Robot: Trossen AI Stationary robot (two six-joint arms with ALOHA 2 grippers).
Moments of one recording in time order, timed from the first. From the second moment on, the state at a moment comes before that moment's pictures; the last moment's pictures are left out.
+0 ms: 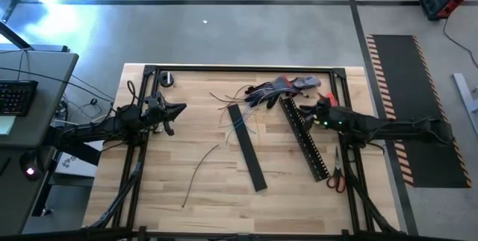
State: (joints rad) left arm 0.16 0.01 0.01 0.05 -0.27 -0.13; right arm -0.17 0.54 0.10 0.06 0.40 0.57
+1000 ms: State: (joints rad) left arm 0.16 0.01 0.01 0.05 -0.27 -0.13; right arm -0.27 1.15 0.46 -0.48 0.32 0.65
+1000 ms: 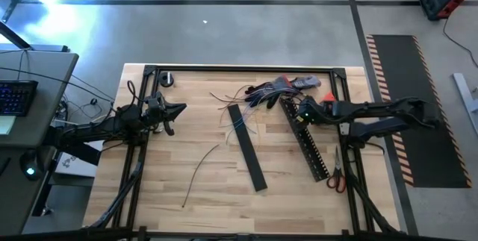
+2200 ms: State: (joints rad) left arm 0.16 0.01 0.01 0.05 -0.27 -0.13; right arm -0.13 1.37 0.92 -0.33 0.11 0.63
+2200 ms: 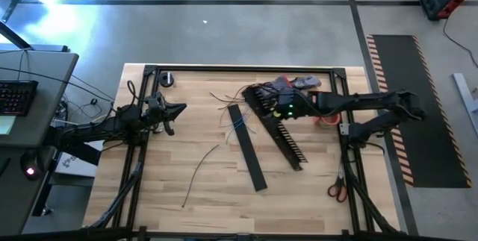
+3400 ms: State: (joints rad) left arm 0.16 0.01 0.01 0.21 -0.07 -0.44; right arm -0.21 1.94 1.53 0.02 -0.22 0.41
